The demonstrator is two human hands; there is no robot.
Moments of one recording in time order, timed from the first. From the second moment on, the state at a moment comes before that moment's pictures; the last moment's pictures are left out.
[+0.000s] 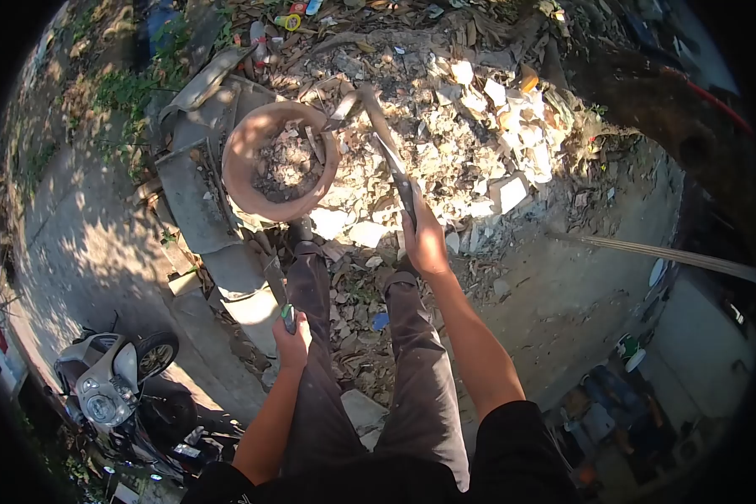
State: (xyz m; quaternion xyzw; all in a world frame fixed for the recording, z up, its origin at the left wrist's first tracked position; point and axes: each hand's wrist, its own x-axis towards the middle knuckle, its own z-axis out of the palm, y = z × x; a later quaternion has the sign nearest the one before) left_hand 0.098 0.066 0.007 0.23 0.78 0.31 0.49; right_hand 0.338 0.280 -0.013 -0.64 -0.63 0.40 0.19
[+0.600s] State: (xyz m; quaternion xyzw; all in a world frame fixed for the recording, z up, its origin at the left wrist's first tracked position) left_hand 0.120 0.032 -0.022 0.25 0.80 0.25 0.49; right_hand 0.398 0.259 -0.118 -0.53 -0.79 0.28 -0.13
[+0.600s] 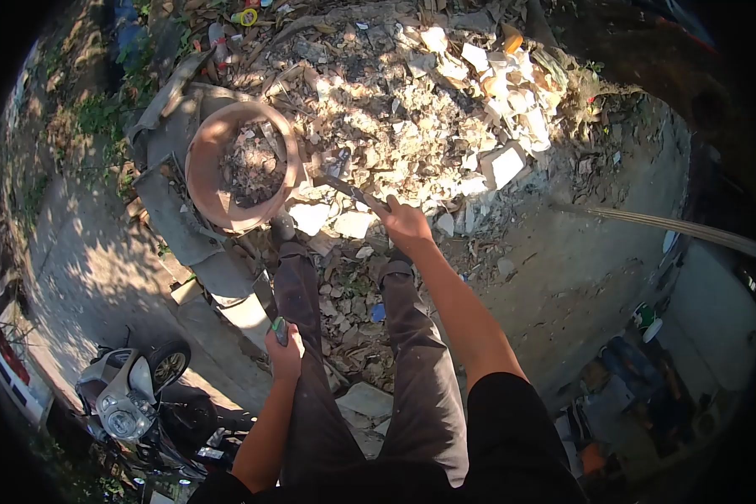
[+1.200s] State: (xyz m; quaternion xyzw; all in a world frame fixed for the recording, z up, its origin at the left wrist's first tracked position) left_hand 0.148 0.055 -0.008 0.09 0.79 0.29 0.53; right_hand 0.508 0.392 -0.173 -0.43 -0.78 0.20 -0.41
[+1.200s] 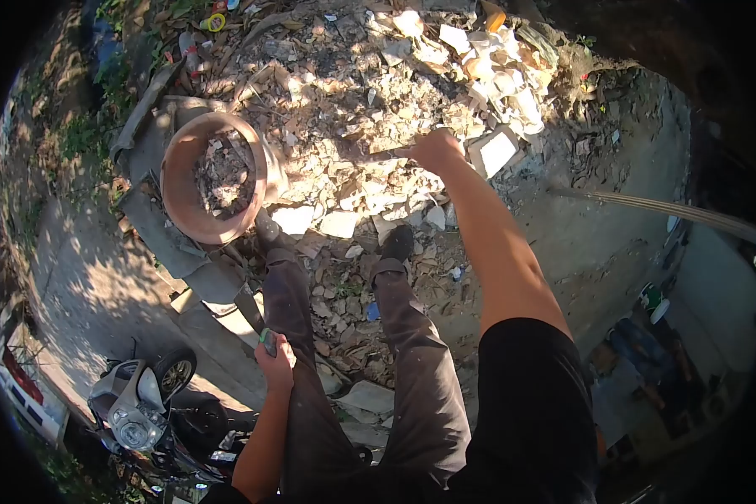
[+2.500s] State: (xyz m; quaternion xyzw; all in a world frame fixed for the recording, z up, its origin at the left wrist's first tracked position) left_hand 0.142 0.080 0.014 0.05 0.75 0.38 0.54; right_hand 0.519 0.388 -0.174 -0.83 -0.43 0.31 -0.18
